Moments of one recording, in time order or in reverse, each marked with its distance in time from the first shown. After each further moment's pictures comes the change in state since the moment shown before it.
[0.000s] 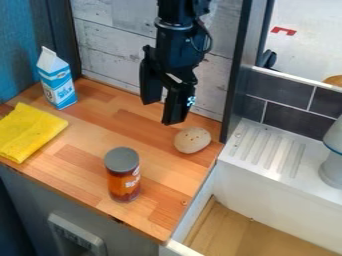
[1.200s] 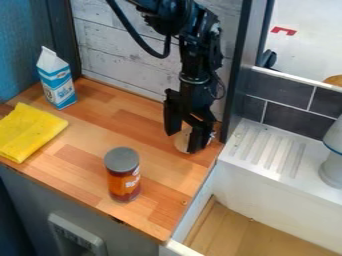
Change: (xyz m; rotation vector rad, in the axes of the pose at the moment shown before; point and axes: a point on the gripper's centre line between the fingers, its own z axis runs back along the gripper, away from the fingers) arm 0.063 0.019 -0.085 -0.001 -0.038 0.104
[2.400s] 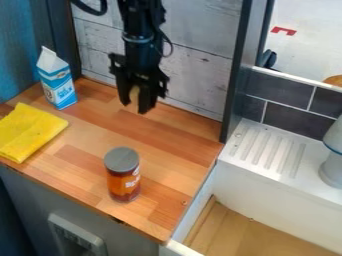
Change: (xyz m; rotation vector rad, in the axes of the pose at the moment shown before) arm -0.048 0.069 0.049 0.059 -0.067 0.286
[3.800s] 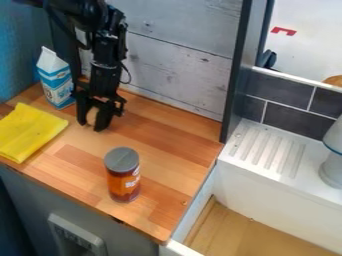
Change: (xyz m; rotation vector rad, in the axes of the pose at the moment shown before) arm -0.012 0.083 -0.081 0.028 0.338 0.142
